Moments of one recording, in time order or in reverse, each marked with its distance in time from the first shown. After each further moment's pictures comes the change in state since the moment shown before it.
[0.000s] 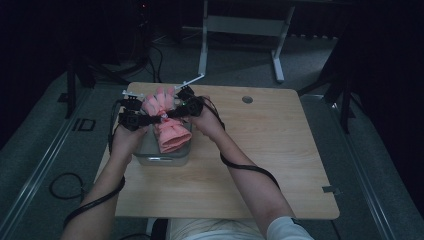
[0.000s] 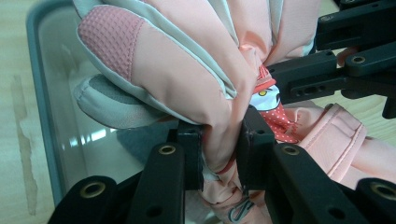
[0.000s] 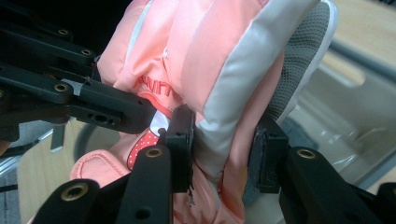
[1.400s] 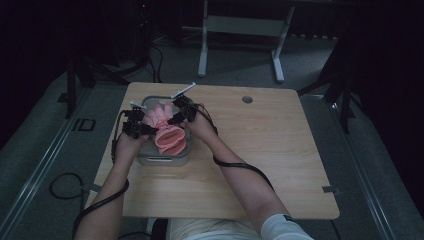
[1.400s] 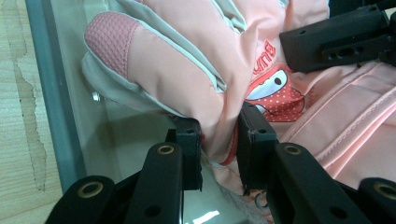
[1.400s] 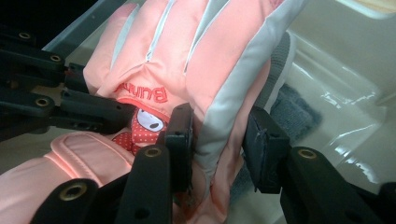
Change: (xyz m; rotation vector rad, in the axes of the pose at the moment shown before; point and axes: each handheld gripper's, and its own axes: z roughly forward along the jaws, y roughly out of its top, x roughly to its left) left arm 0.036 -0.019 0.047 0.153 0.069 -0.046; right arm -0.028 -0.013 0.057 0.149 -0.059 0.083
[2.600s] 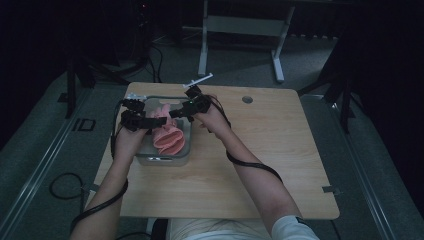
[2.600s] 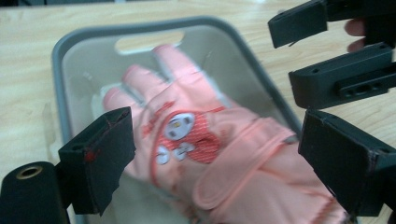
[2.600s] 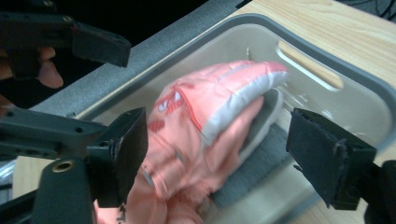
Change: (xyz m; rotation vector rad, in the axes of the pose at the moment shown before) left arm -0.048 0.008 -0.055 -0.255 0.023 0.160; right arm -0.001 -0.003 -0.068 -0.206 0.095 -0.107
